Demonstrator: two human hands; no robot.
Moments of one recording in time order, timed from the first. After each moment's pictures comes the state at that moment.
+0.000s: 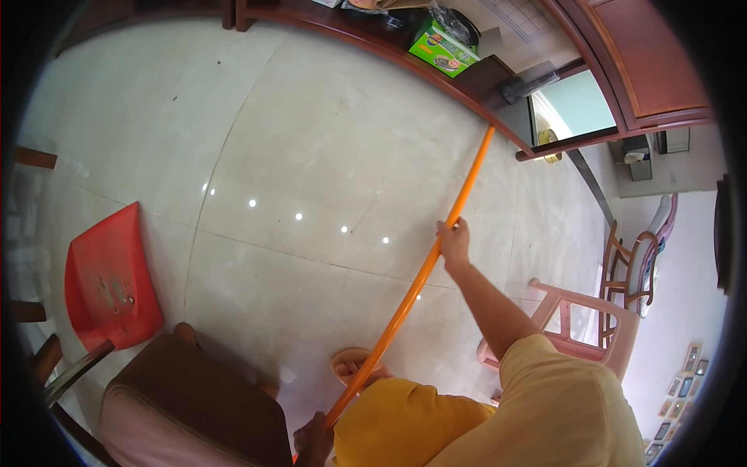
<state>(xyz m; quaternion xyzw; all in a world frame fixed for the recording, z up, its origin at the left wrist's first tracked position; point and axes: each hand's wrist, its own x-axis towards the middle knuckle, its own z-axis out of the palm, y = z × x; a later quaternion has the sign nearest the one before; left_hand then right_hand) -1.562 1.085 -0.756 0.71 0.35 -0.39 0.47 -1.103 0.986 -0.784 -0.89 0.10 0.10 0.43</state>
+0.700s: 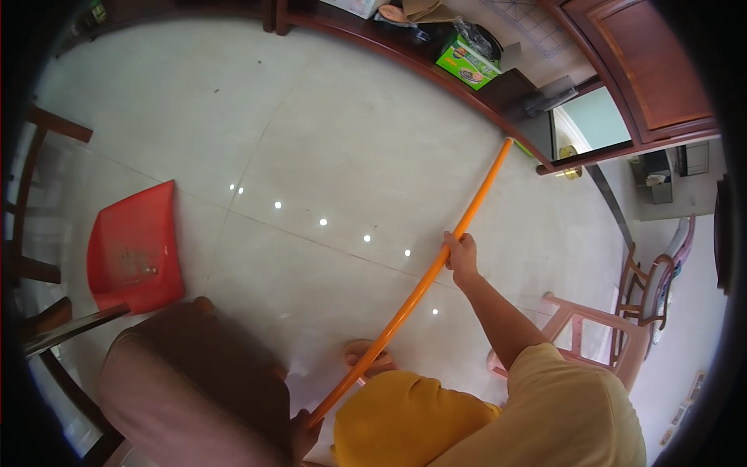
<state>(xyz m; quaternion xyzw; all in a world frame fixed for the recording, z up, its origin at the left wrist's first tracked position) -1.592 1.120 -0.706 0.65 0.40 -0.37 0.52 -1.139 1.003 -0.761 -0.83 0.12 0.20 0.51</state>
